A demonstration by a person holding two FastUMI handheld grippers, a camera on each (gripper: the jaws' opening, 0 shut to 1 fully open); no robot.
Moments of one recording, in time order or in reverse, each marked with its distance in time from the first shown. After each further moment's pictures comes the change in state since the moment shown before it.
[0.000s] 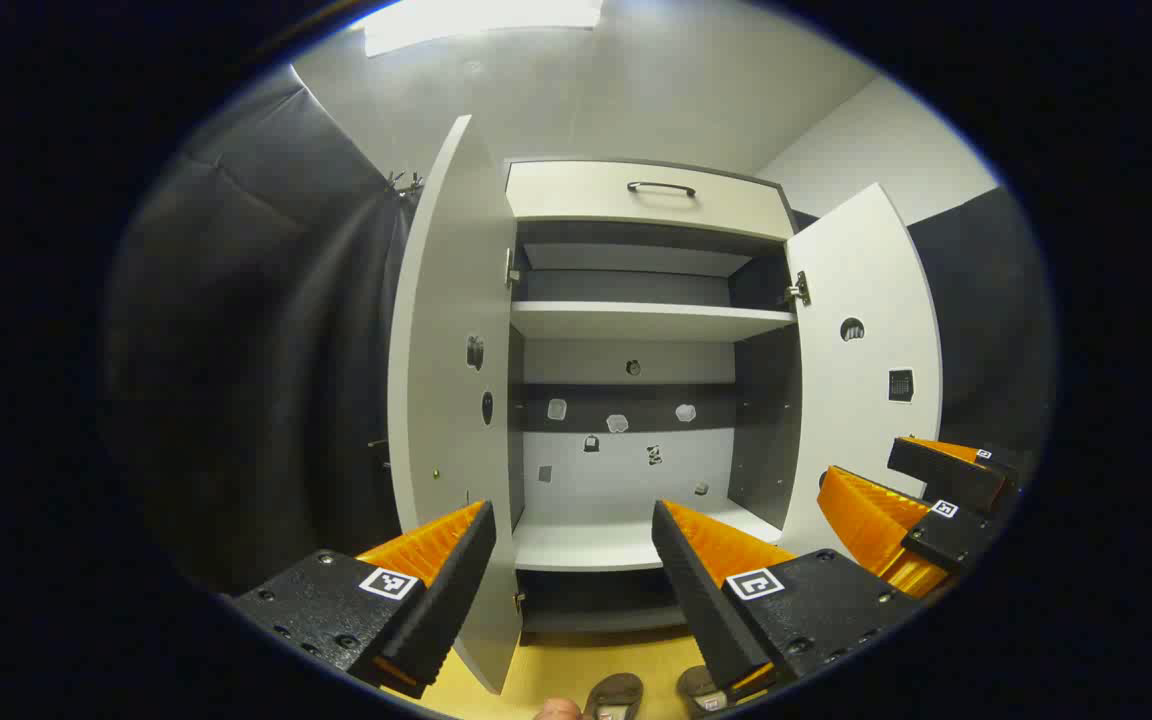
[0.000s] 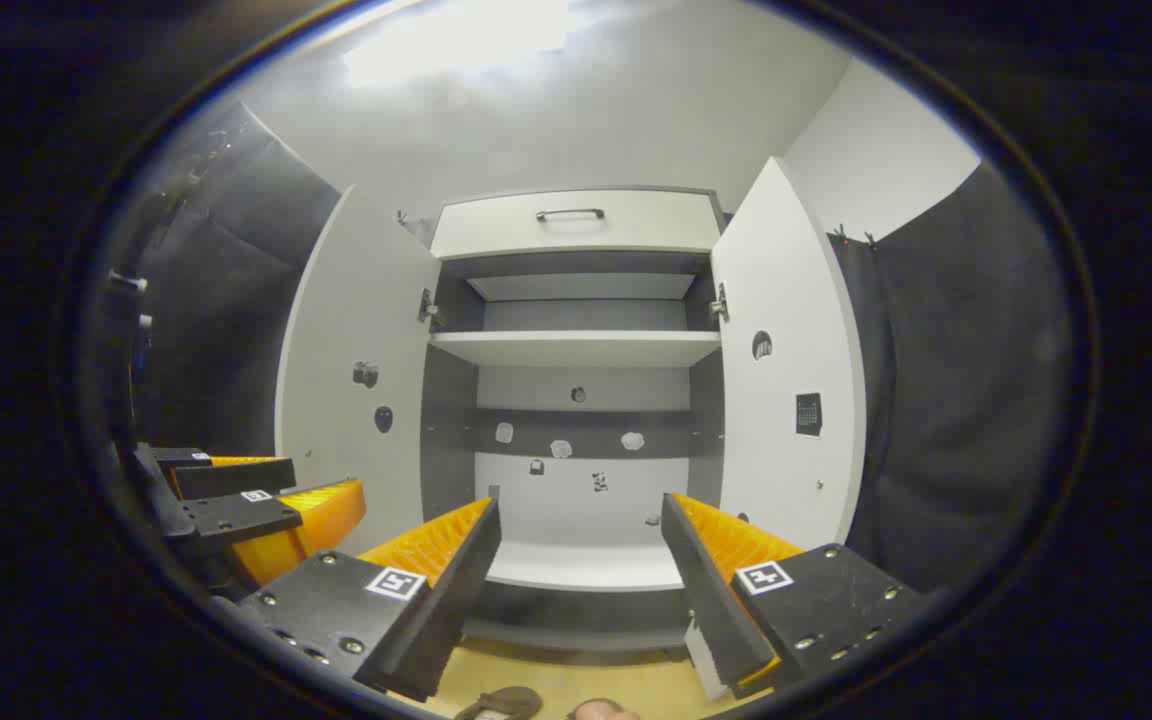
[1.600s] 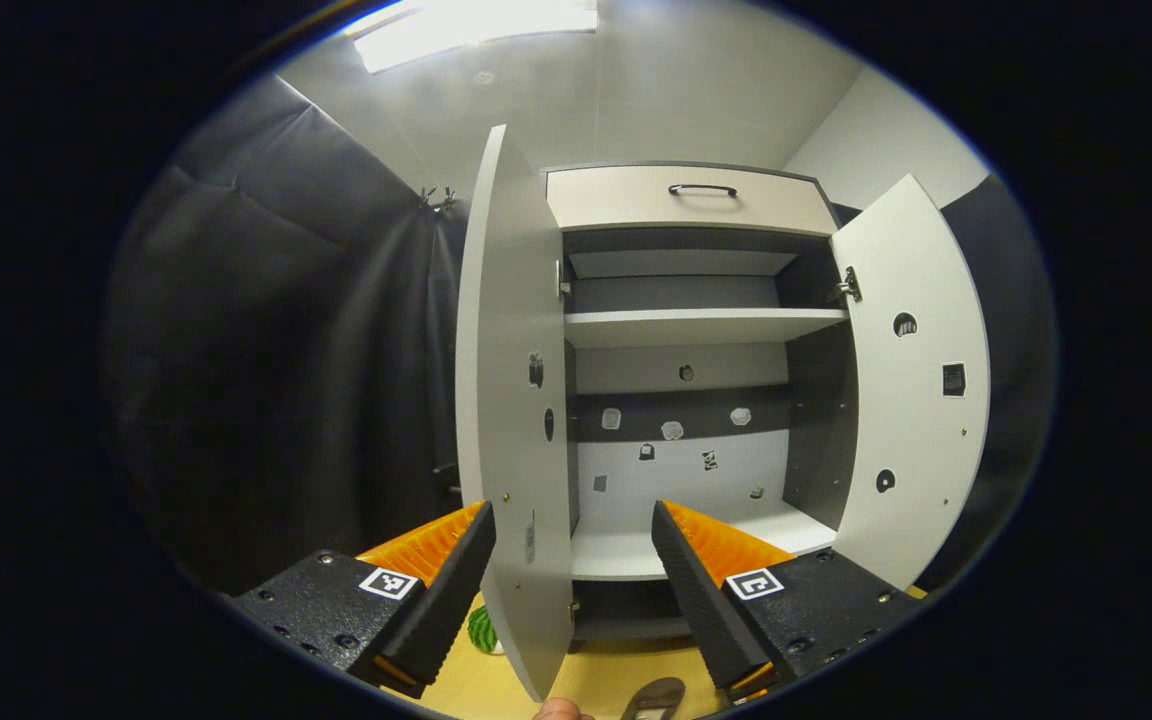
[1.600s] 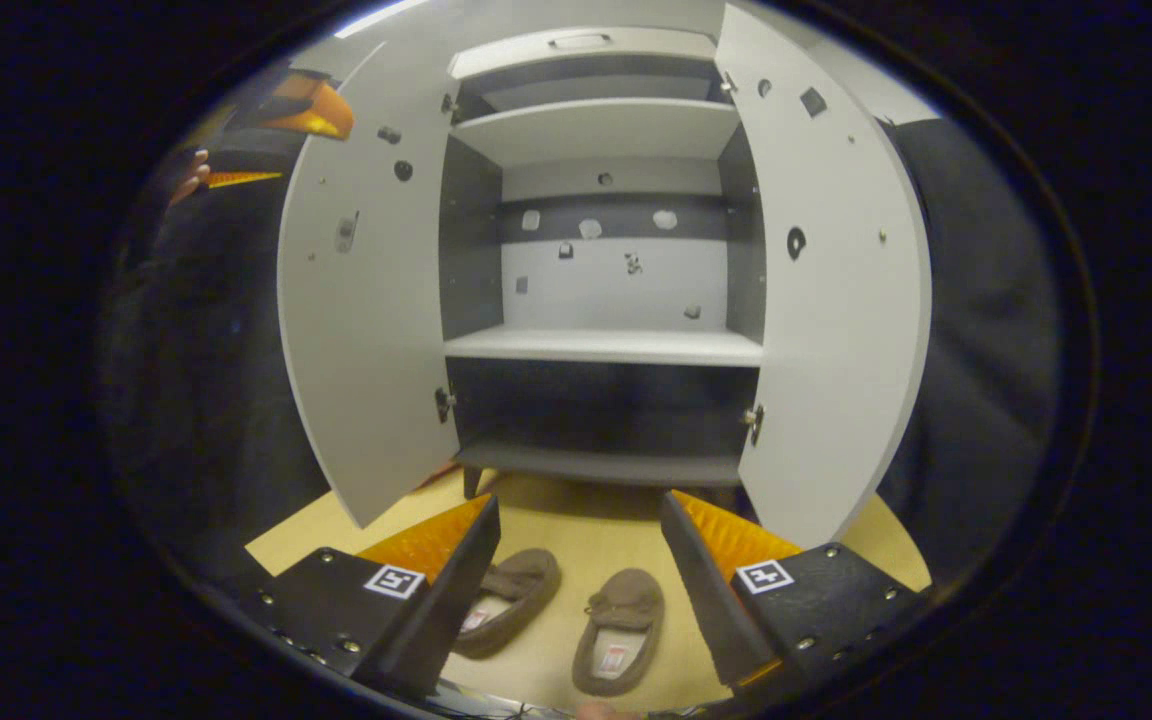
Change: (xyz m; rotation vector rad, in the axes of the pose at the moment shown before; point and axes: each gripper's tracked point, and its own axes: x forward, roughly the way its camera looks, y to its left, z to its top) left arm 0.000 0.050 0.014 0.061 -0.023 0.162; right arm -0.079 0.000 -0.313 0.038 0.545 0.100
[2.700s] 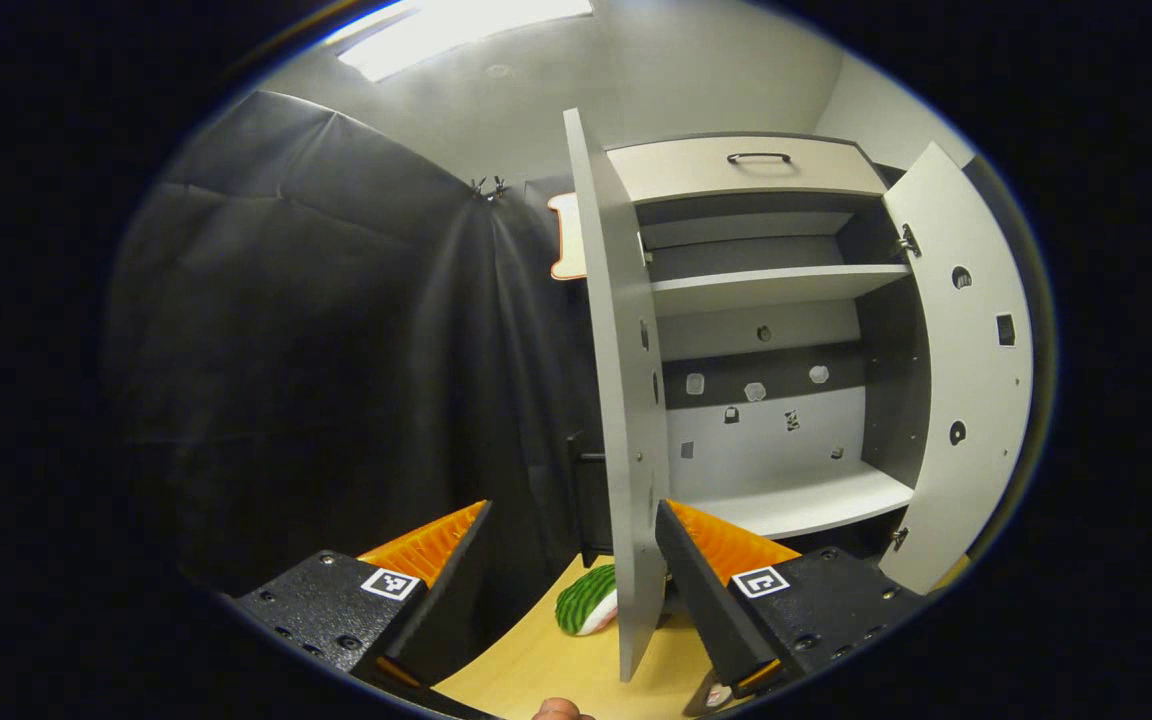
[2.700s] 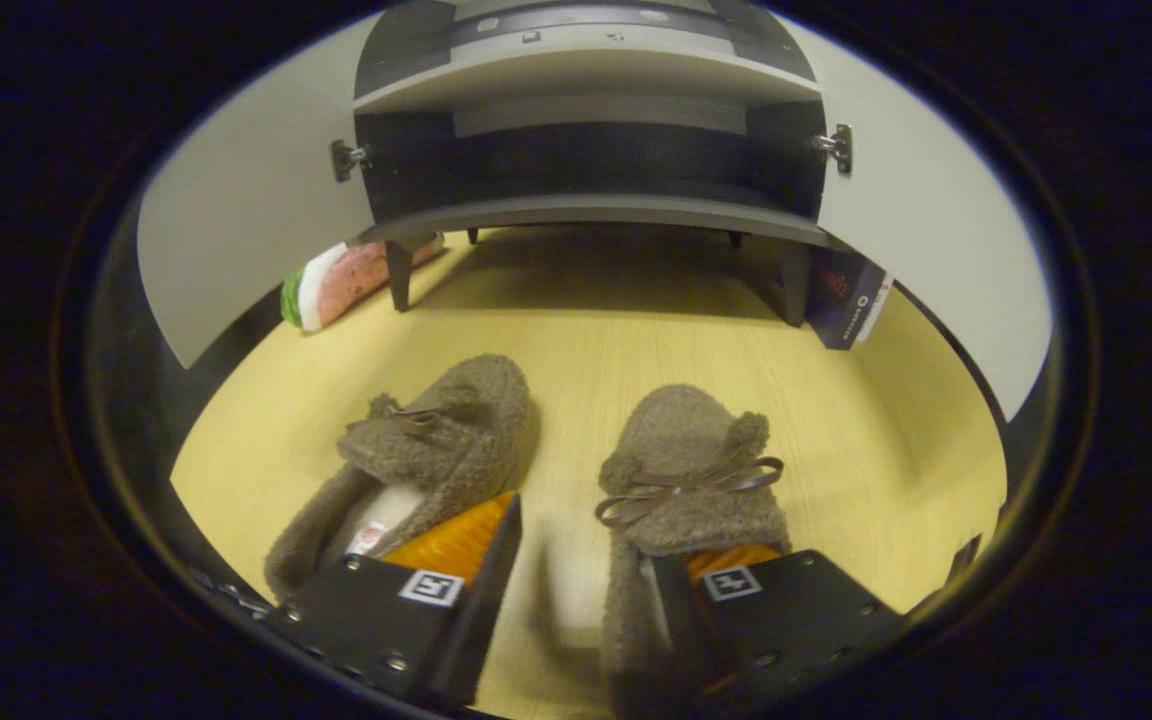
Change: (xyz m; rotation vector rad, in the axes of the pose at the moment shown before) left arm -0.028 0.080 -0.021 0.086 0.088 0.195; right arm 0.139 -0.018 -0.208 -0.003 0.456 -0.106
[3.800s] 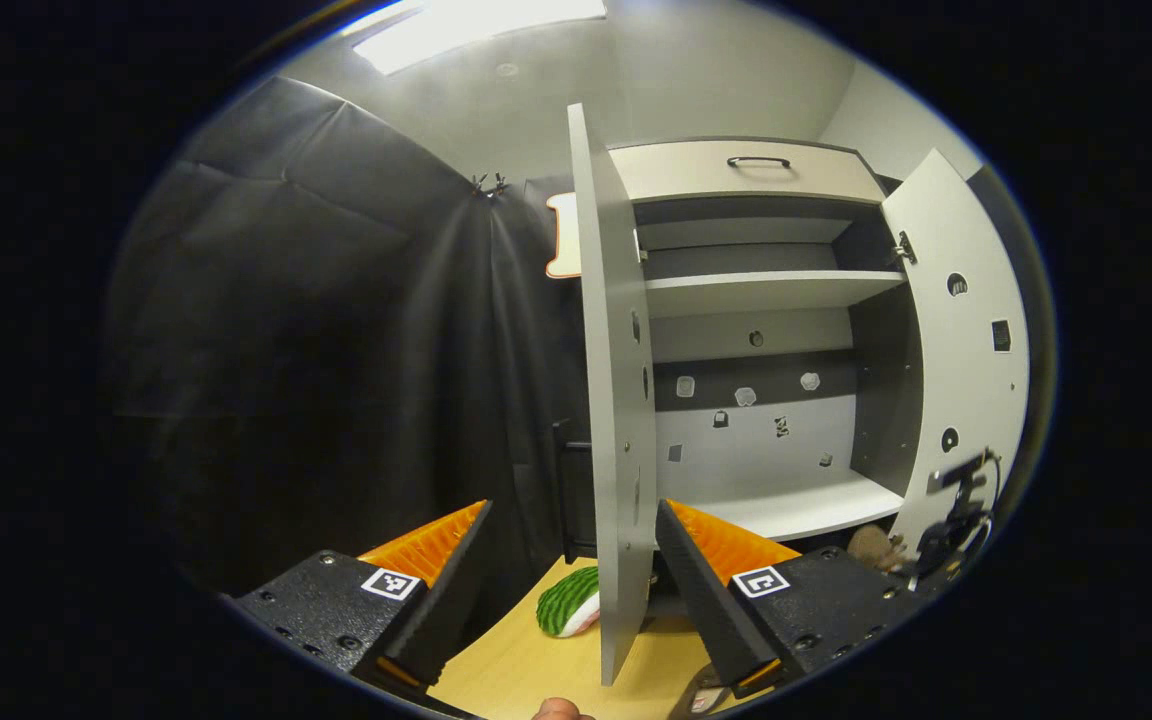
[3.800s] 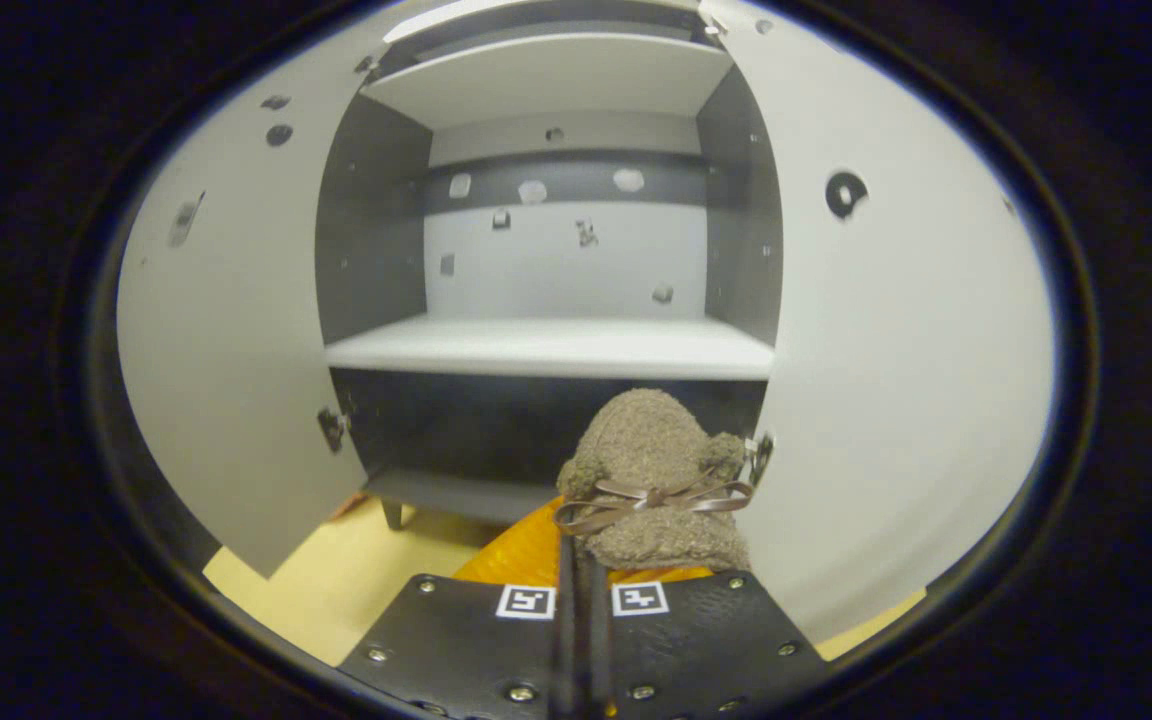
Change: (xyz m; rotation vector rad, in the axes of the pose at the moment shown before) left arm 0.002 -0.011 -0.015 -0.061 -0.016 -0.033; right arm -0.131 -0.041 0.305 0.017 -0.544 -0.024
